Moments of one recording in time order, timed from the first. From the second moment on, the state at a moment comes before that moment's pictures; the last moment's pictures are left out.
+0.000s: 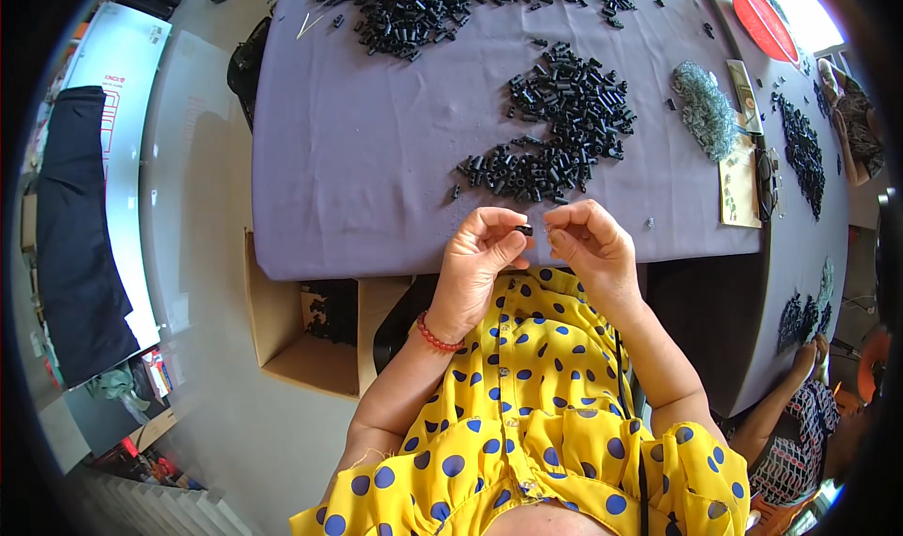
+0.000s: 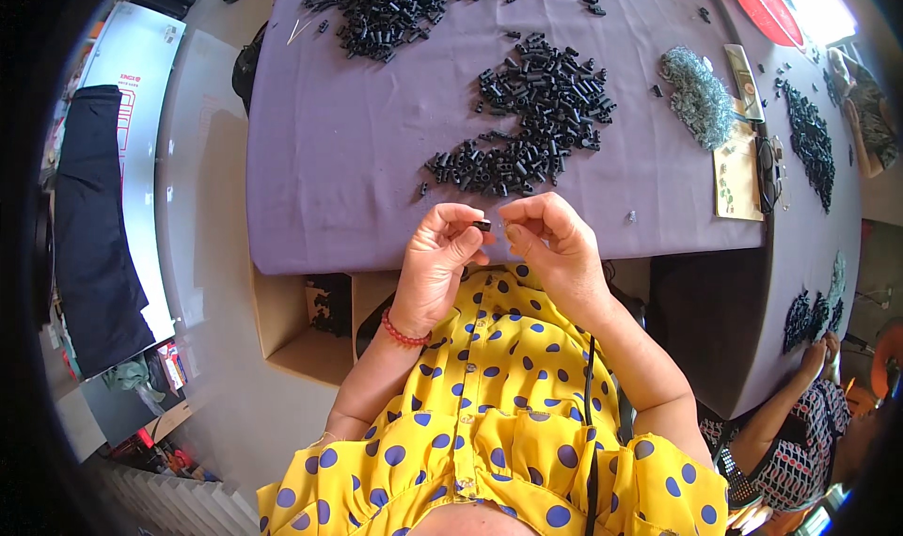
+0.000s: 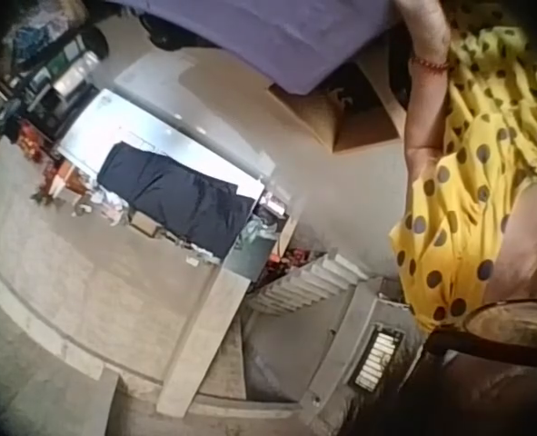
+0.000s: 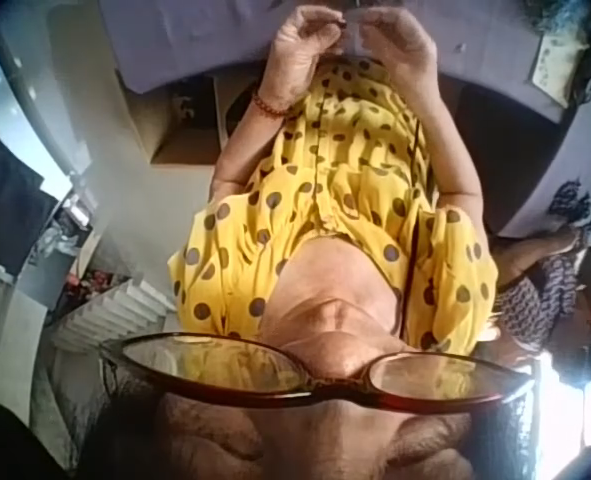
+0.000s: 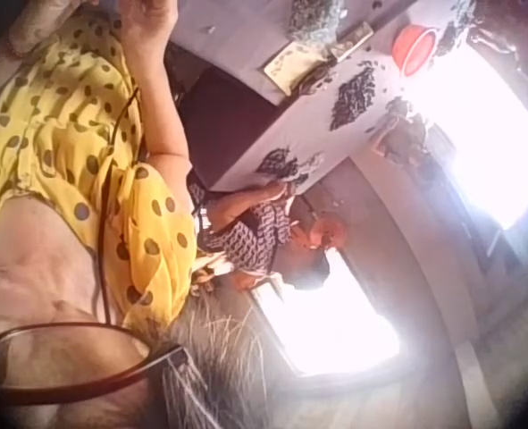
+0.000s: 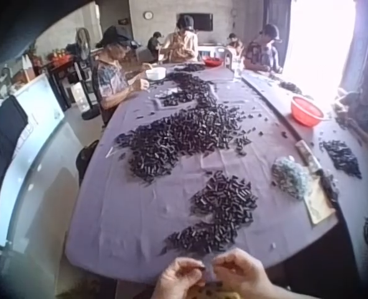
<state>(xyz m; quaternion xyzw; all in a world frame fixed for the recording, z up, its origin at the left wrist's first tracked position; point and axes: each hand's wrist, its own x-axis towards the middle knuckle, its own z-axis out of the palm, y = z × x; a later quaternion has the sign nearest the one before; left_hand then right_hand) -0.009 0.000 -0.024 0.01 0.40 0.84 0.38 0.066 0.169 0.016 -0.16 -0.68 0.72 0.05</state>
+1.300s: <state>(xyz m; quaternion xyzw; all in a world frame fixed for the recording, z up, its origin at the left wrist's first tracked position) -0.010 0.002 -0.011 -0.04 0.44 0.80 0.42 0.043 0.202 -0.013 -0.12 -0.92 0.30 0.22</state>
